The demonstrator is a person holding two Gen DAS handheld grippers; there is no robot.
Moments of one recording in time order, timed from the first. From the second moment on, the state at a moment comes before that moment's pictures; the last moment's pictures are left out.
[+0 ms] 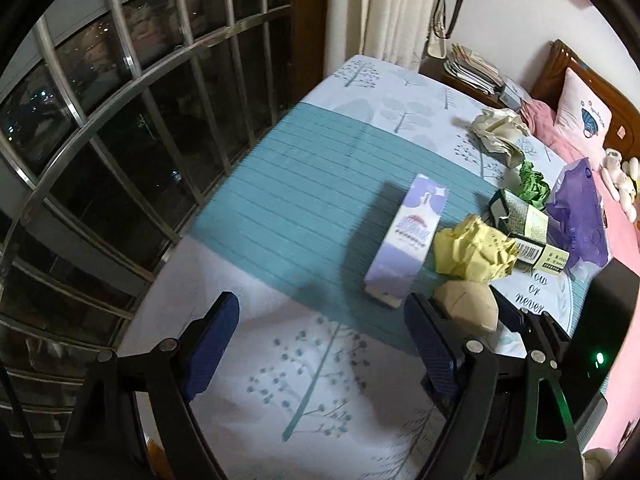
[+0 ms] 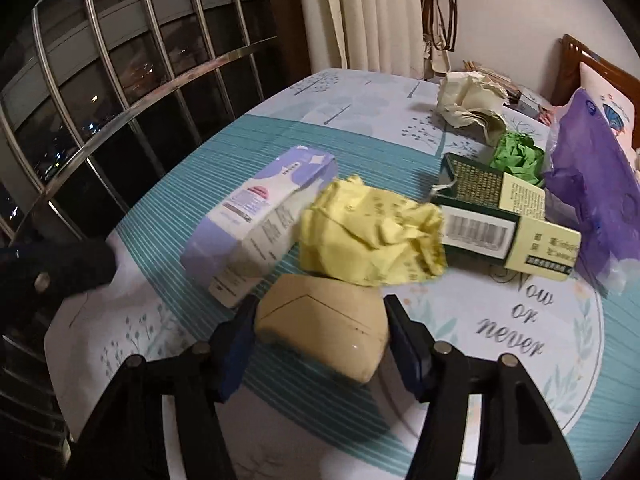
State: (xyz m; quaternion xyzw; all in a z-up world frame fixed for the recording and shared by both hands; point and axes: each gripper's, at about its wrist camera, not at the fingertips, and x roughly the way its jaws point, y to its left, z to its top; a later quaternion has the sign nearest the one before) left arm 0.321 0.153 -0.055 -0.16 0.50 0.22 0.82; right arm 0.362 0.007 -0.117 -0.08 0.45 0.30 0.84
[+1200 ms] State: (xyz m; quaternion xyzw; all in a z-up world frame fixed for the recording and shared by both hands) left arm 0.388 0.135 -0.093 -0.18 0.55 0.12 0.81; right arm 0.367 -0.066 -0.097 0.00 0.48 0.29 0.83
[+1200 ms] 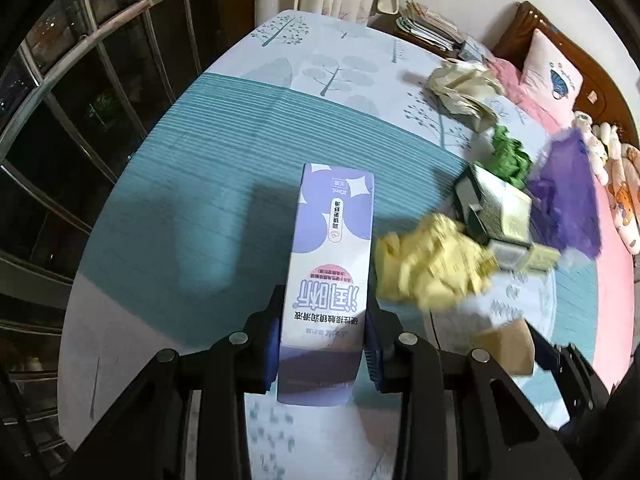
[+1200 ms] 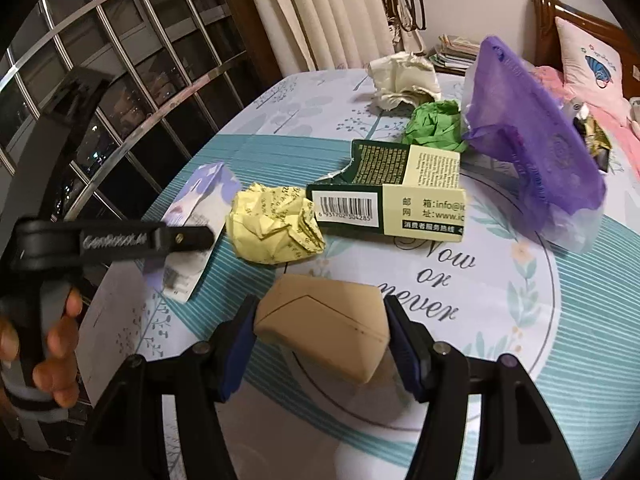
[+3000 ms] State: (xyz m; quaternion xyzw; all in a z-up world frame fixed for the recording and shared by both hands) left arm 0.030 0.047 -0.177 -0.07 0.63 -0.11 0.77; right arm 0.020 -0.105 -0.185 0.10 0.56 0.12 0.81
